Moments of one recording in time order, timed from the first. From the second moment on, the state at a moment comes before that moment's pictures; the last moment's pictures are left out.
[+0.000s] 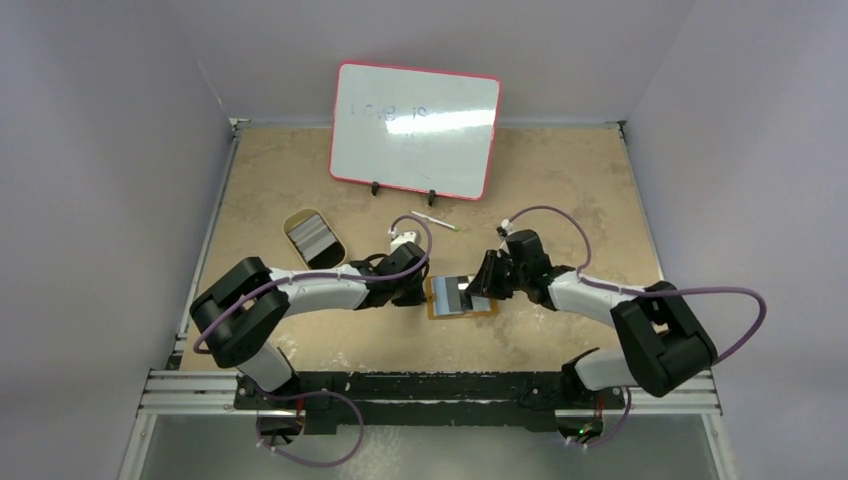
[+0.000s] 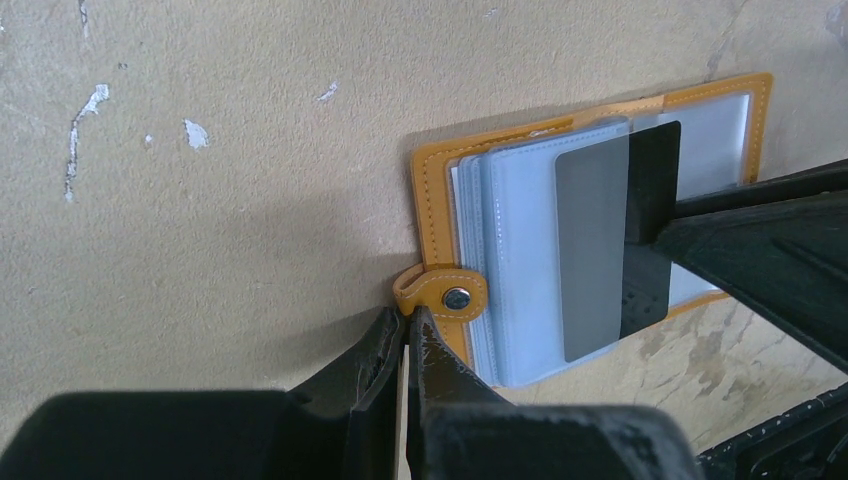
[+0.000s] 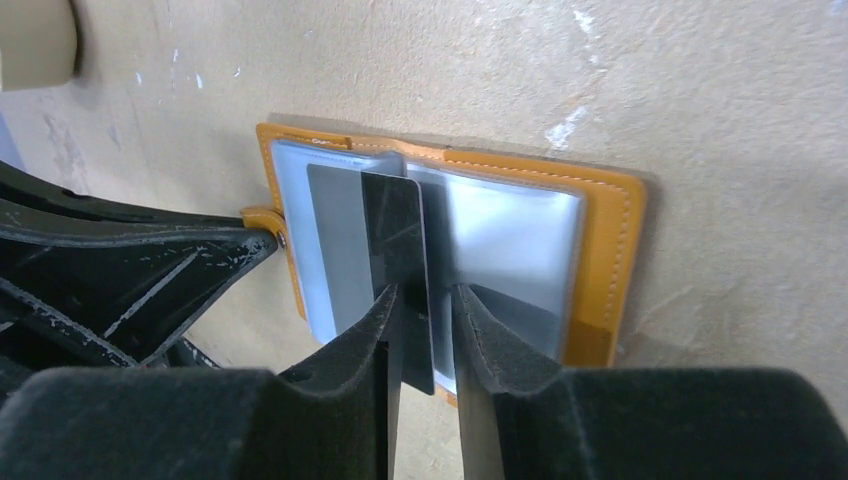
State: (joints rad) left arm -0.91 1.60 0.78 -0.14 -0.13 -0.88; right arm 0.47 1.36 0.49 0.03 -0.30 0.71
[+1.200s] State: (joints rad) left arm -0.90 1.43 0.80 -0.16 -0.07 -0.91; right arm 0.61 1.42 0.54 0.04 -0.22 0.77
